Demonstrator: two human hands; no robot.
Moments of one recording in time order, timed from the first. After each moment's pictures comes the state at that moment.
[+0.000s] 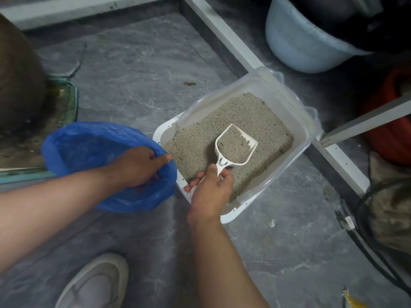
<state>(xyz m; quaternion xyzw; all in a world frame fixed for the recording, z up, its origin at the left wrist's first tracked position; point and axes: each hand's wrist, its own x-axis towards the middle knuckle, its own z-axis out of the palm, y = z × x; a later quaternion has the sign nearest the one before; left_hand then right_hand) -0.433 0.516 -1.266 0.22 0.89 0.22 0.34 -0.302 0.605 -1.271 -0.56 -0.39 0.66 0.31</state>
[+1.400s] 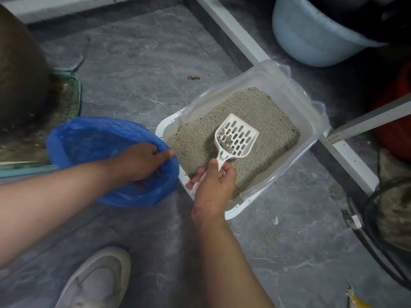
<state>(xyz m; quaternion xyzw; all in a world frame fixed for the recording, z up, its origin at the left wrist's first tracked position) -0.430 0.517 -1.262 0.15 0.86 0.26 0.42 -0.296 0.607 -1.271 -0.53 -0.41 0.68 0.29</state>
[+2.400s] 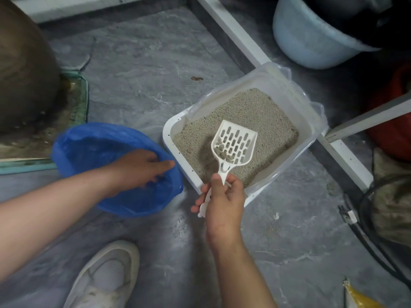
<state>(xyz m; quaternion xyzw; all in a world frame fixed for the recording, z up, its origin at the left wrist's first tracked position) -0.421 0.478 -1.255 0.17 0.80 0.35 0.46 -0.256 0.584 -1.231 -0.51 -0.46 0.69 0.21</state>
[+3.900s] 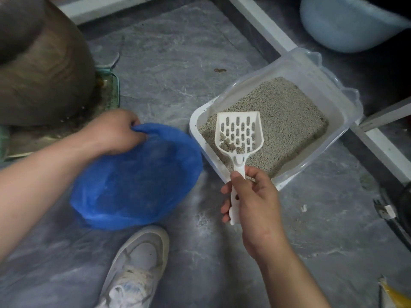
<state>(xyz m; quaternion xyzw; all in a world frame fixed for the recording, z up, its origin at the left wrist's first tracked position) -0.490 0.425 -1.216 0.24 0.93 0.13 0.24 -0.236 0.569 -1.189 -0.45 -0.51 0.72 0.13</state>
